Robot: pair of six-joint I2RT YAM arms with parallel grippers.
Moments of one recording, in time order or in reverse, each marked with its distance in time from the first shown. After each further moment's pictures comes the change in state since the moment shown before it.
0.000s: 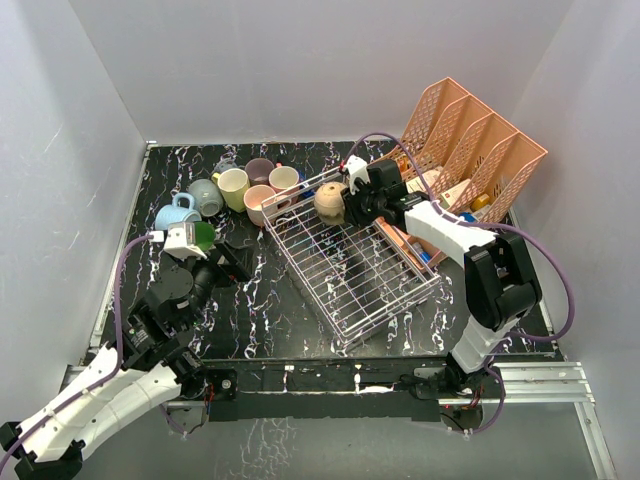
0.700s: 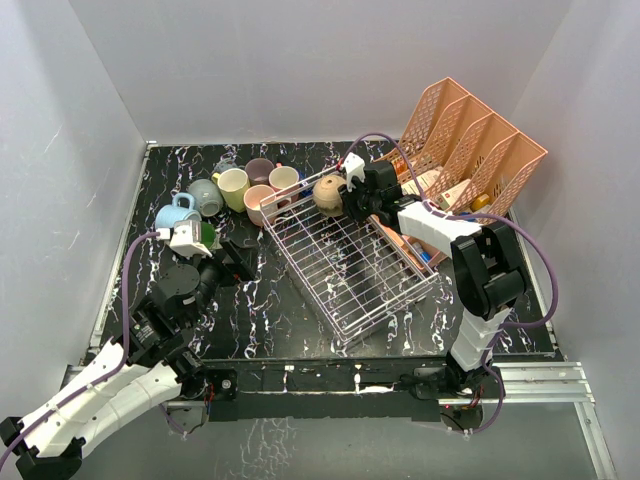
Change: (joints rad) left arm 0.000 0.039 0.000 0.007 0.014 -0.014; right arm -0.006 0.092 -0.011 0.189 0.071 -0.033
